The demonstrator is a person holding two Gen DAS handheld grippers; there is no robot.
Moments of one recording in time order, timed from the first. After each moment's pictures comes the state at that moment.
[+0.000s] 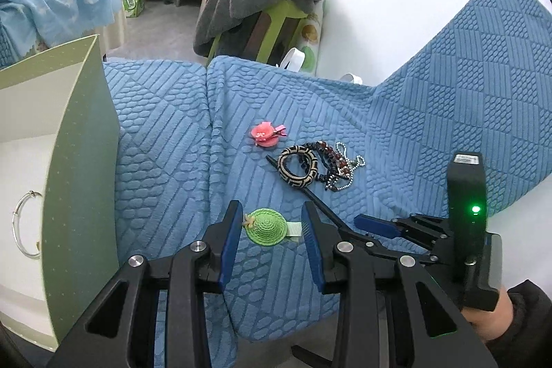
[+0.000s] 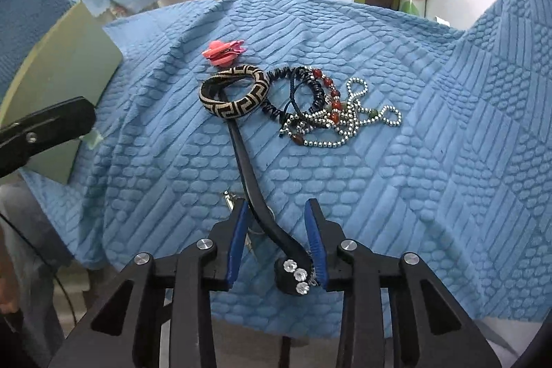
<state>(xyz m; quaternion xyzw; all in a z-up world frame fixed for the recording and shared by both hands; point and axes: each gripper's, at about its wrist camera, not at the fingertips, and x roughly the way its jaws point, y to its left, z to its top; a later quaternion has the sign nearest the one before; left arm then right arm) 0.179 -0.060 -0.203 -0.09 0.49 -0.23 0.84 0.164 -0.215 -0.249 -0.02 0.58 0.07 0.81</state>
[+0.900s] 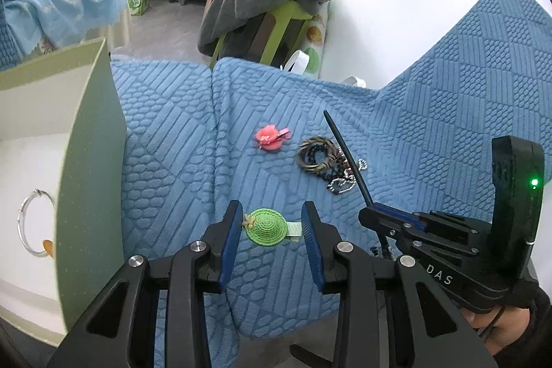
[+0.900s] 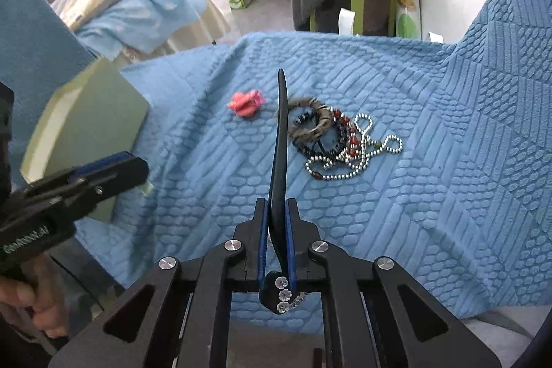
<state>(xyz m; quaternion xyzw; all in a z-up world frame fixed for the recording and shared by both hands) 0.179 -0.060 -0.196 -0.09 0.49 -0.22 0.84 0.161 -0.215 -0.203 0.05 0.54 0.08 0.84</state>
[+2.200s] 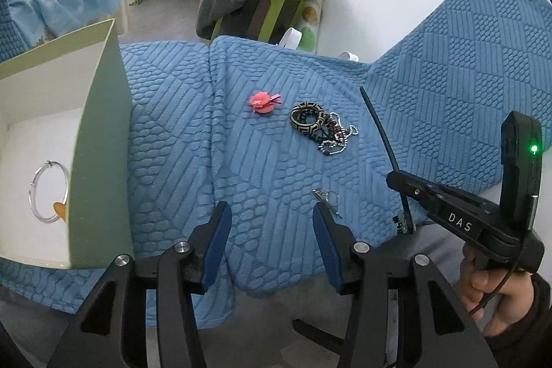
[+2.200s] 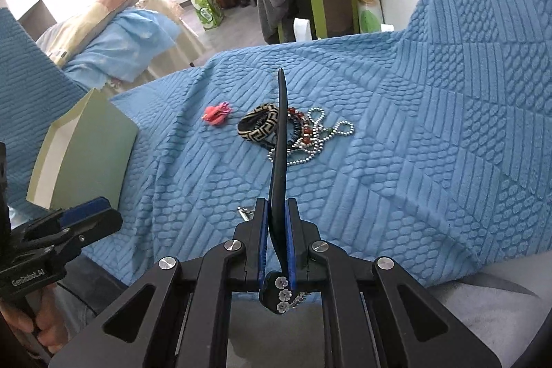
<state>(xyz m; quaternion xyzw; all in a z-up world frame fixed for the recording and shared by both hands) 0.145 -0.058 -0.192 -0.07 0.52 -0.22 0.82 0.129 -0.251 -0.188 0.10 0.52 0.03 0.85</state>
